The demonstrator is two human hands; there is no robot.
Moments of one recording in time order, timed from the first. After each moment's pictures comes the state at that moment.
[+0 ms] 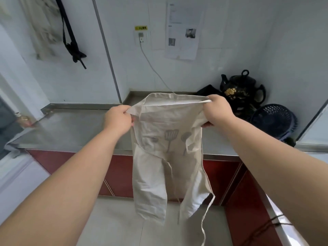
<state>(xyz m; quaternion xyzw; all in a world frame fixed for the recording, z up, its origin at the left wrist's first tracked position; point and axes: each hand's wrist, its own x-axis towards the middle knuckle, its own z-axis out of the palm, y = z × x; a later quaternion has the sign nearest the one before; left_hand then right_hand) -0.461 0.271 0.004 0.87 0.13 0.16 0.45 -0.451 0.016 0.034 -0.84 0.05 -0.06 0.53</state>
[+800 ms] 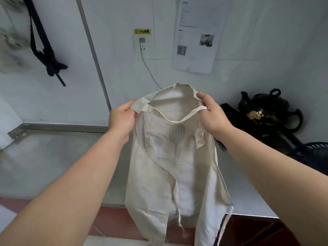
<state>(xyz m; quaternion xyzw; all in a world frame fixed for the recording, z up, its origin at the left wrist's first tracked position) -0.215 0.309 -0.006 0.66 0.14 0.17 0.72 -0.234 0.078 0.021 -0.87 -0.07 -0.09 0.48</state>
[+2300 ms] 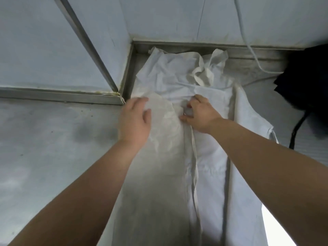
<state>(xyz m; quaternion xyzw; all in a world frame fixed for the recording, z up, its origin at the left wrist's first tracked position) -0.026 0.438 -0.240 0.95 0.05 0.10 0.28 0.022 0.245 -0.227 -0.96 -0.10 0.19 0.20</state>
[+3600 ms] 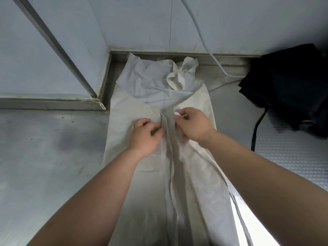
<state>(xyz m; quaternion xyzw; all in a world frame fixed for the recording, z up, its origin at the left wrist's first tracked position) -0.050 0.363 -0.233 0.93 0.07 -0.12 0.34 -0.031 0.215 -0.191 -0.84 0.11 0.16 0.51</state>
